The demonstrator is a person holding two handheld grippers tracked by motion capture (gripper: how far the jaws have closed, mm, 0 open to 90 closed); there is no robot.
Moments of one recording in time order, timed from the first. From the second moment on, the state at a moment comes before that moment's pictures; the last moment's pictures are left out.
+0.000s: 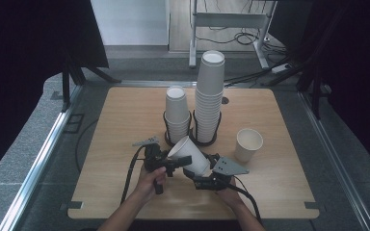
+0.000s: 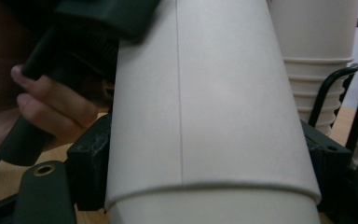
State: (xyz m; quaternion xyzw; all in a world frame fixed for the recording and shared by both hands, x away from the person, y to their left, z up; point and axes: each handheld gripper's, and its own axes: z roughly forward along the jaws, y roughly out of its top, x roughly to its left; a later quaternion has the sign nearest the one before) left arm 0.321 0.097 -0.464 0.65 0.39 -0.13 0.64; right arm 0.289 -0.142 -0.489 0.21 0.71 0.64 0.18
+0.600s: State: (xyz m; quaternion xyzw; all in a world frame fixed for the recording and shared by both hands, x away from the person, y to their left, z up) left arm 0.319 0.095 -0.467 0.67 0.38 -0.10 0.63; right arm 0.291 -0.136 -0.494 0.21 0.74 0.62 0.18
